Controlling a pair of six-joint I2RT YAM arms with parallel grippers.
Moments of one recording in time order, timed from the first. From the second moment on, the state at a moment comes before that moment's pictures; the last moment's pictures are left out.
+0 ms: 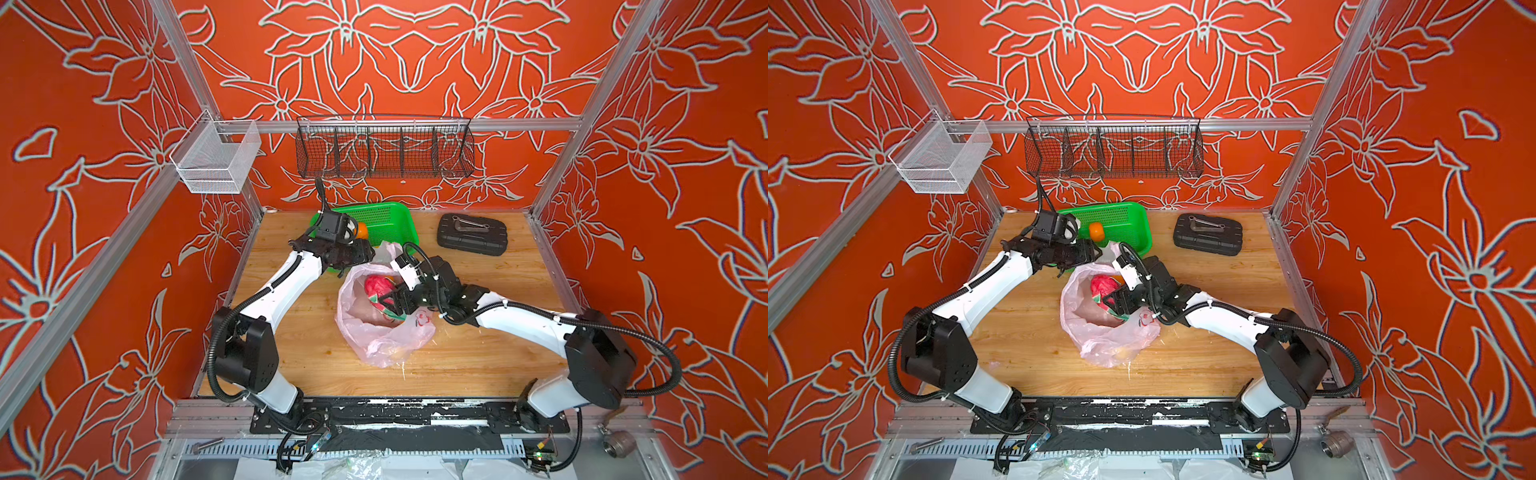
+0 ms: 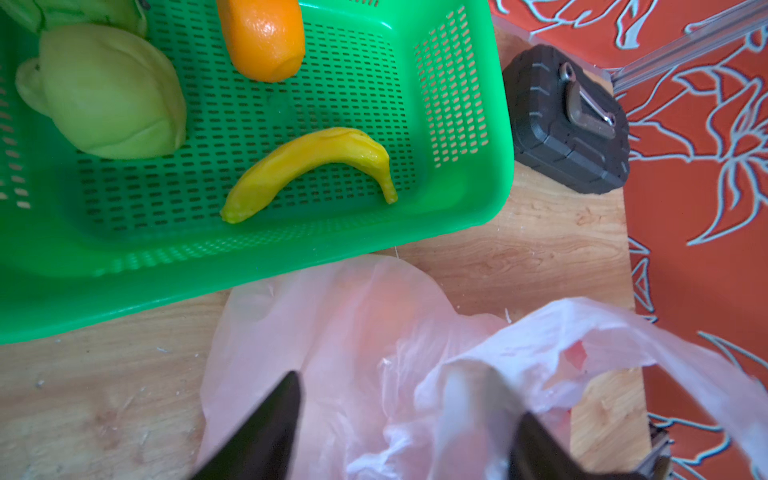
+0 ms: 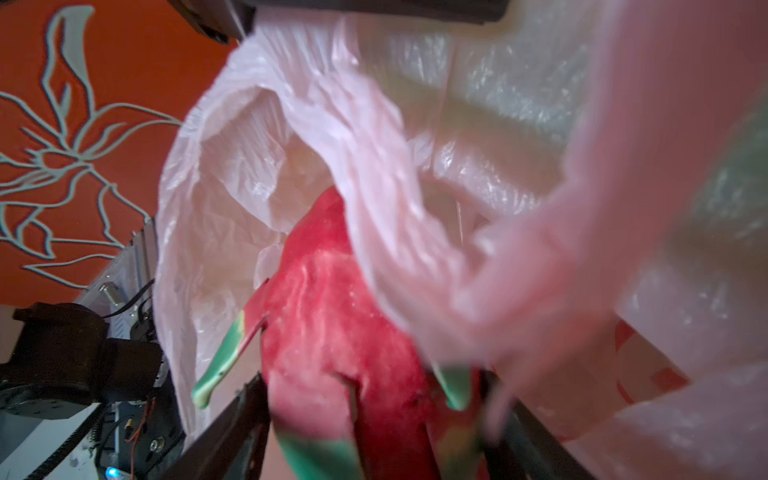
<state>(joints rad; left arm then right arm) -0.26 1.58 1.35 -0.62 0.25 -0.50 0.78 1.50 0.96 -0.01 -0.33 0.30</state>
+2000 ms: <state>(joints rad) -0.39 1.54 1.70 -0.52 0.71 -0.67 0.63 1.28 1.17 0.16 -0.31 0.33</state>
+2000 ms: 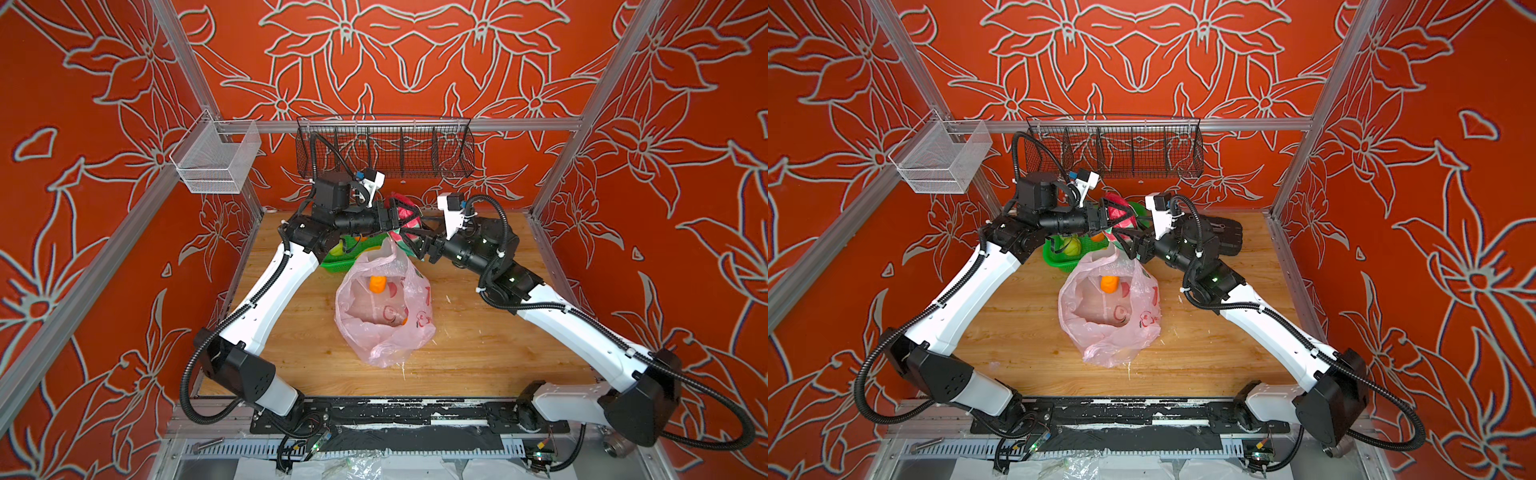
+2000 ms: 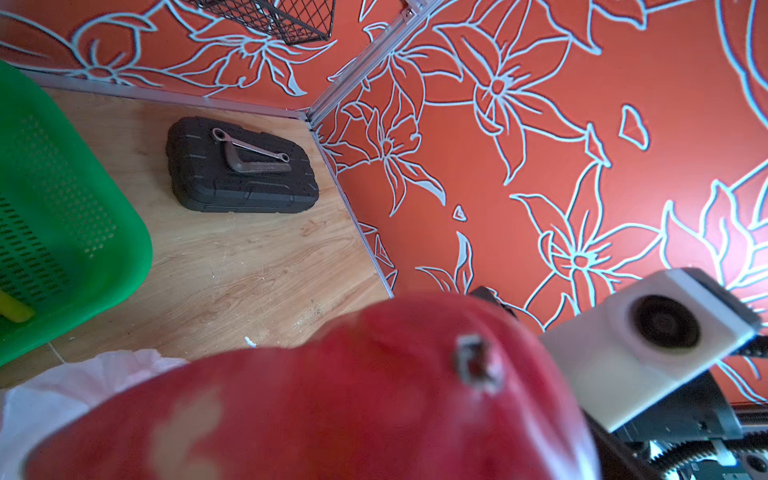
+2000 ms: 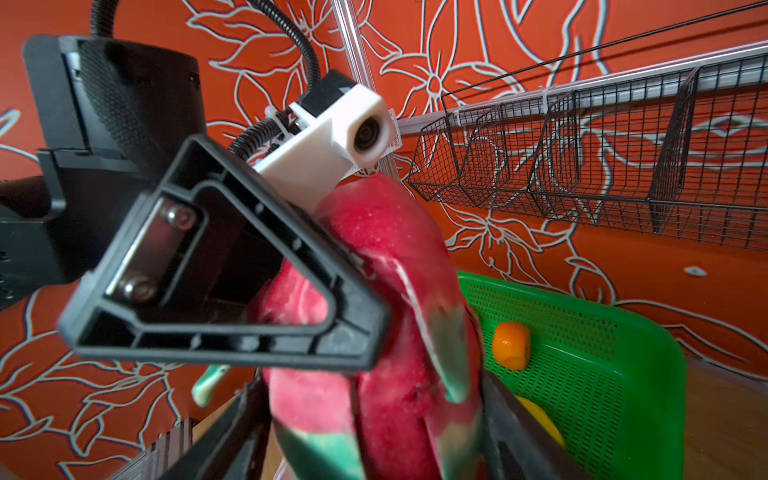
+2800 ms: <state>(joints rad) -0.09 1.51 1.59 -0.39 0.55 -0.78 0.63 1.30 1.25 0.05 -0.09 0.41</state>
